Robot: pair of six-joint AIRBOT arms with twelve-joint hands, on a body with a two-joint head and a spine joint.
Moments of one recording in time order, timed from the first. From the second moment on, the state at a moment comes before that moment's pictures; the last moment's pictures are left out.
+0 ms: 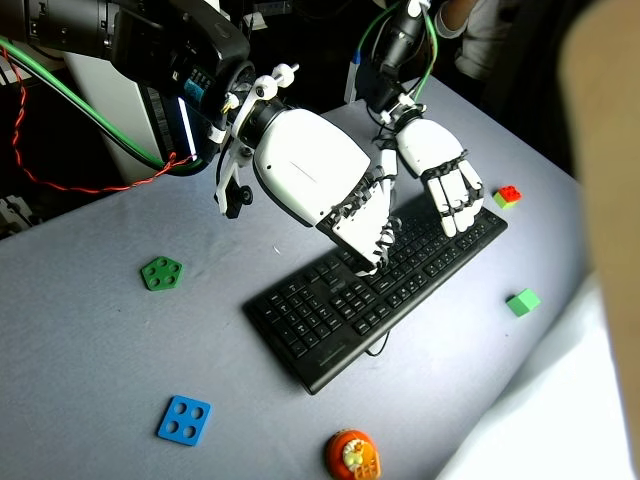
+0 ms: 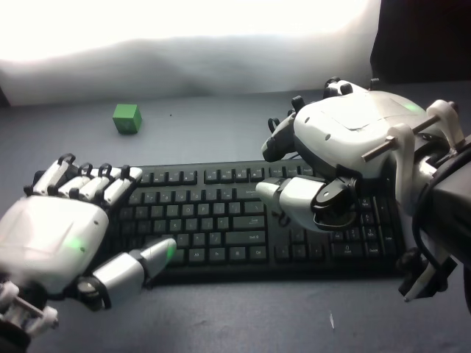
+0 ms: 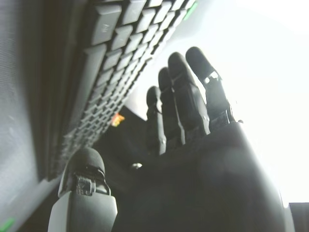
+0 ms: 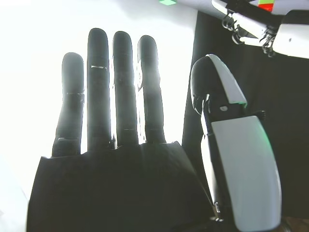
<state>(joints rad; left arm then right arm) 0.99 -1.11 0.88 -0.67 -1.33 1.53 -0.25 -1.12 0.61 1.45 0.86 -2.24</state>
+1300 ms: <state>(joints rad) 0.50 -0.69 0.62 -0.66 -0.58 1.54 -0.25 -1.12 0.61 1.44 0.85 -2.24</state>
